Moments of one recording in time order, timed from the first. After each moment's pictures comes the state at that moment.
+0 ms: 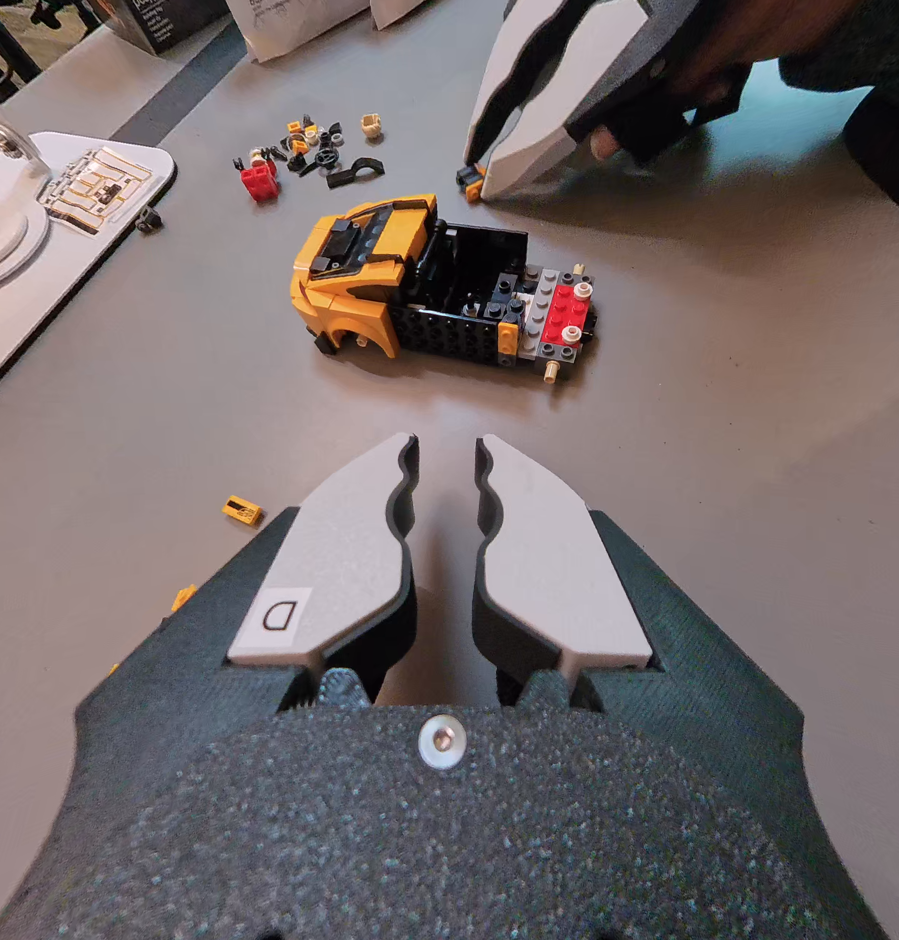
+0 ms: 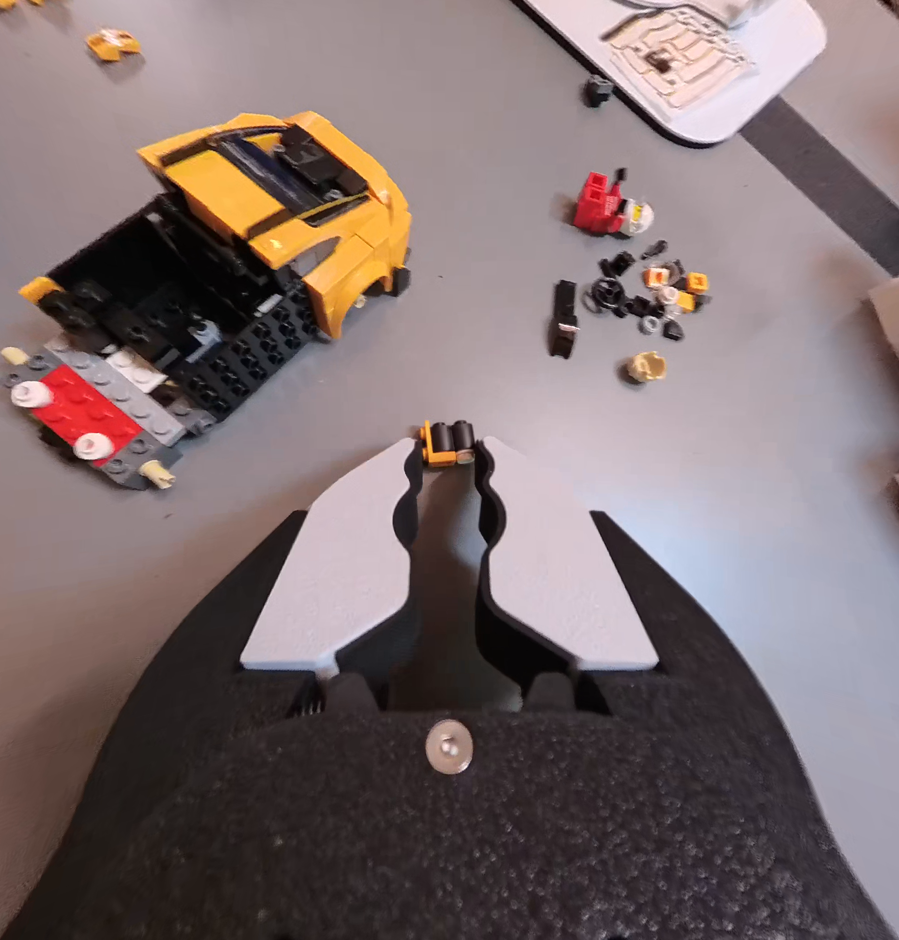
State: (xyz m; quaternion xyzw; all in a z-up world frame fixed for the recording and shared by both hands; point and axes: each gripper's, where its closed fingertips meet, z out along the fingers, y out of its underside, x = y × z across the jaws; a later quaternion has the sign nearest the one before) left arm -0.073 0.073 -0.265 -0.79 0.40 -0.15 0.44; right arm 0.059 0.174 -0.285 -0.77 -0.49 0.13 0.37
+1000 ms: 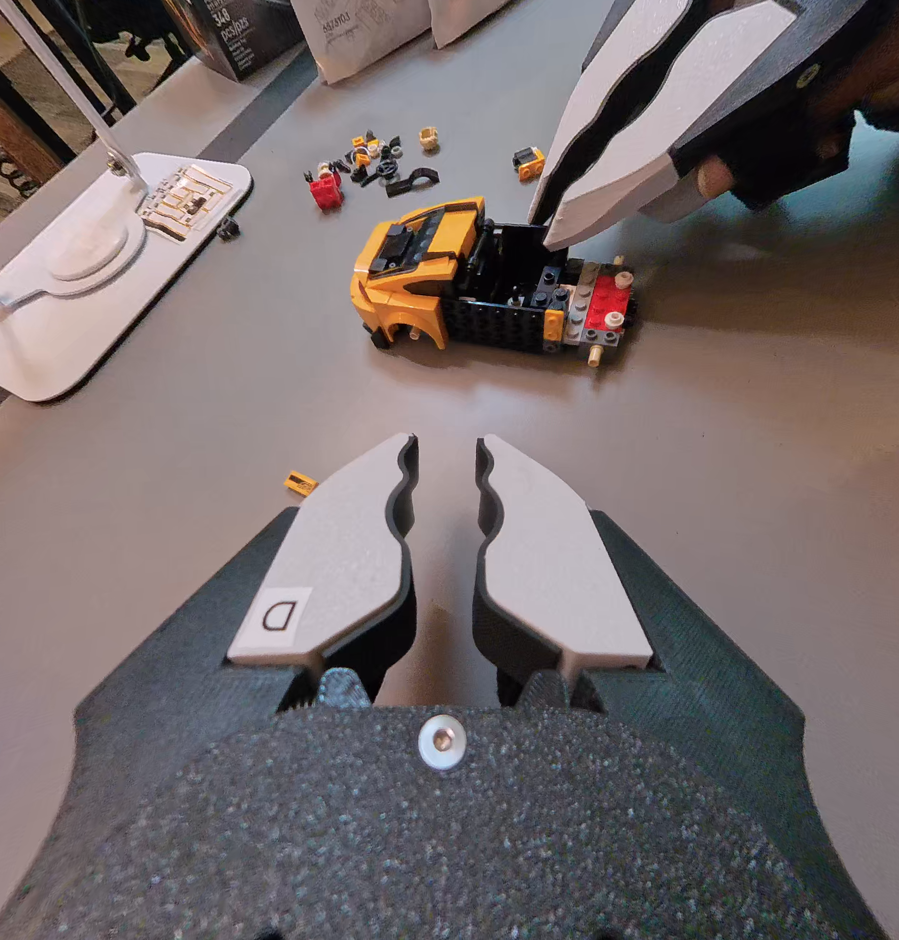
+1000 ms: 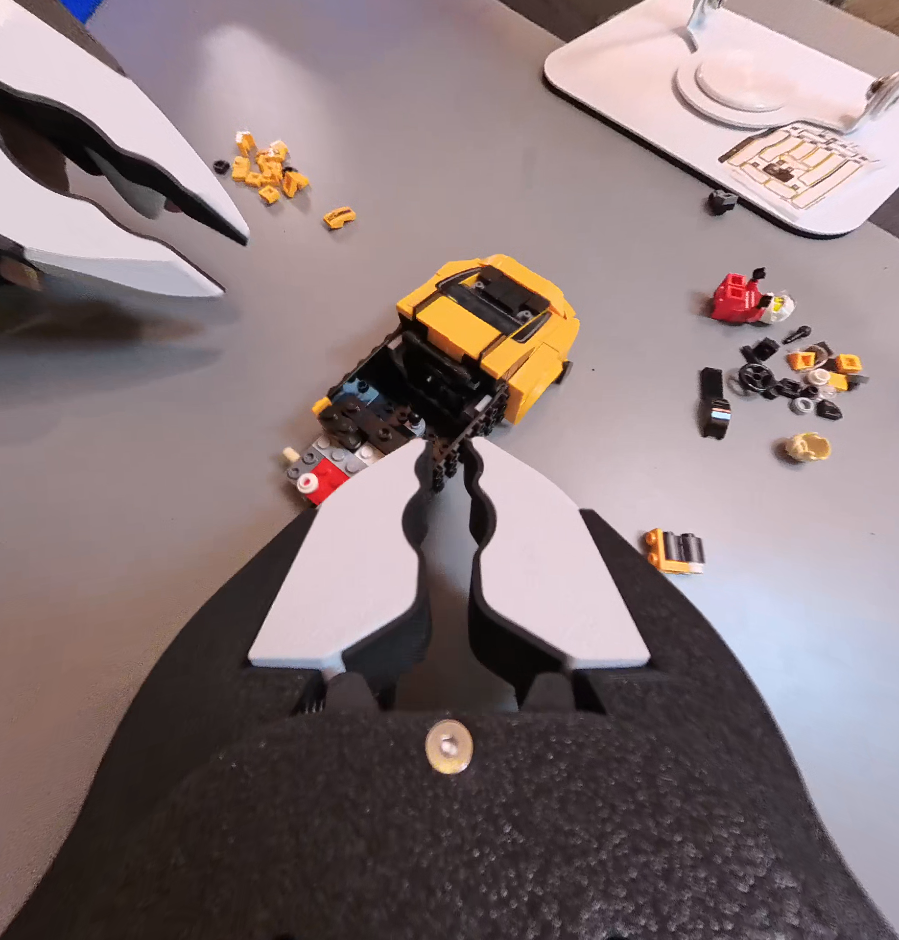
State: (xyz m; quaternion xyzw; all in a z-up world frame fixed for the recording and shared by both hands) left arm -0.091 0.077 -0.254 -0.79 0.38 -0.11 0.46; right arm 0.008 0.124 -0.263 -0.75 -0.48 0.24 0.38
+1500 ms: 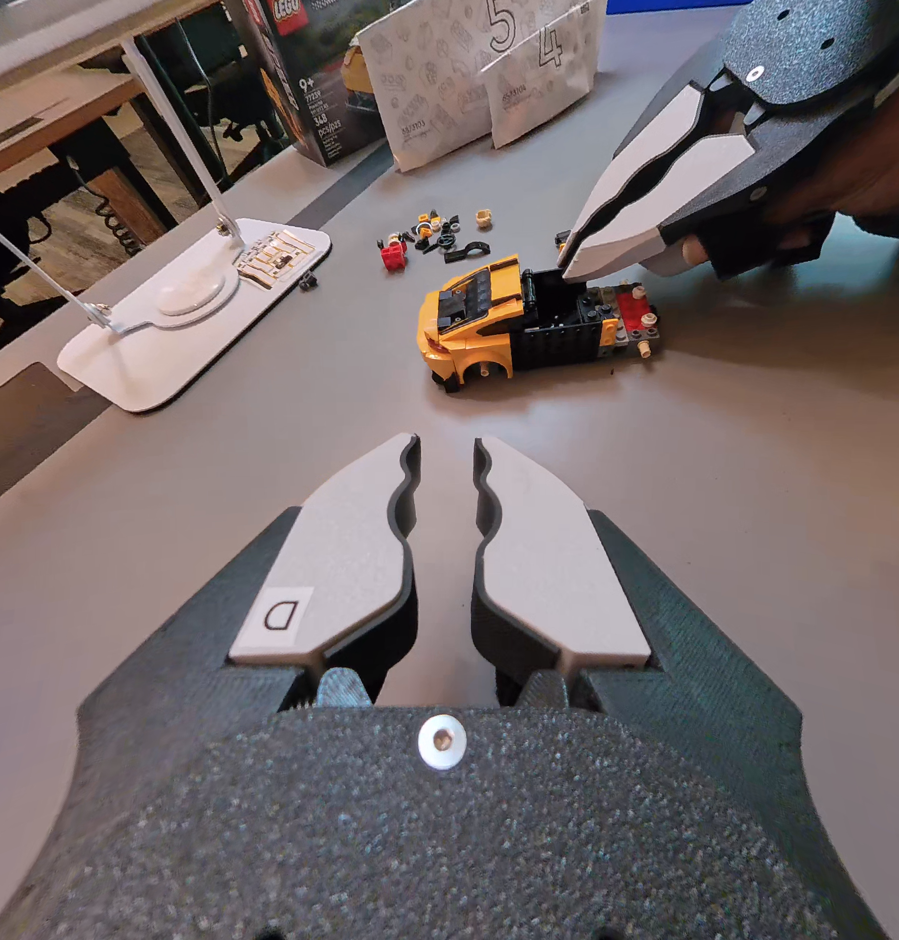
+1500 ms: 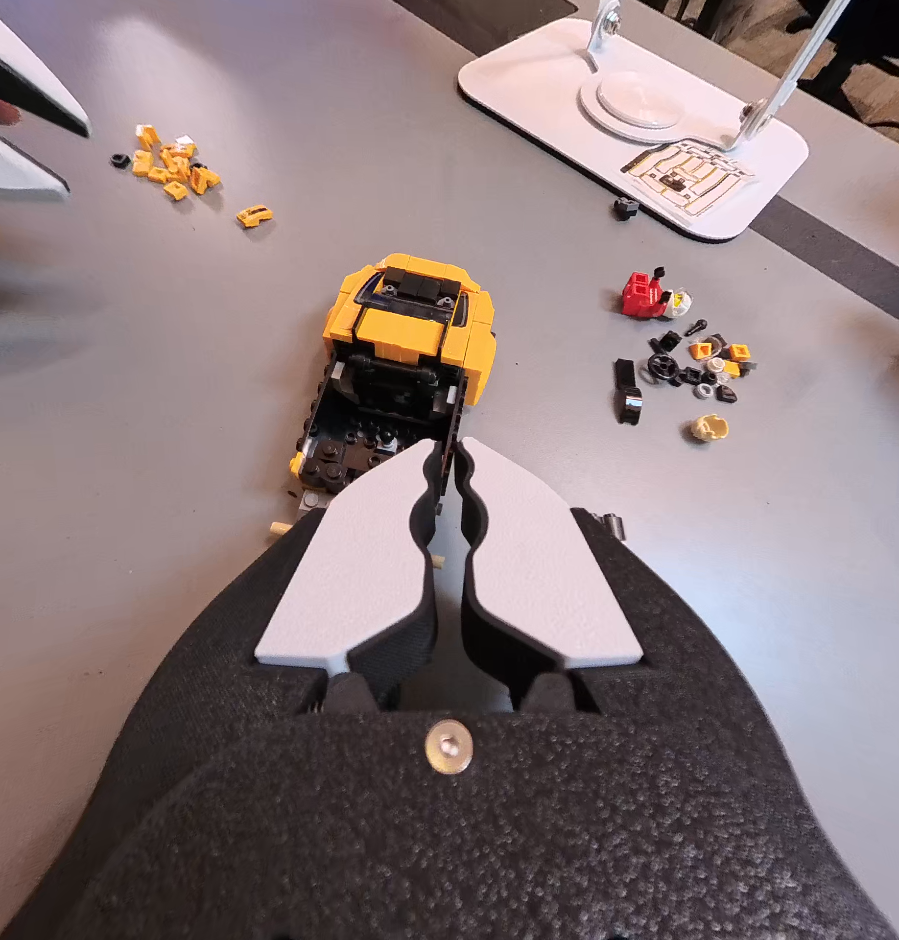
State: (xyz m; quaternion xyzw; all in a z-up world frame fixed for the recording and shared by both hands) left arm -0.104 0.081 -0.226 -0.78 0.34 -0.10 0.52; right arm 0.023 0.148 -0.263 -0.76 -0.46 0.20 0.42
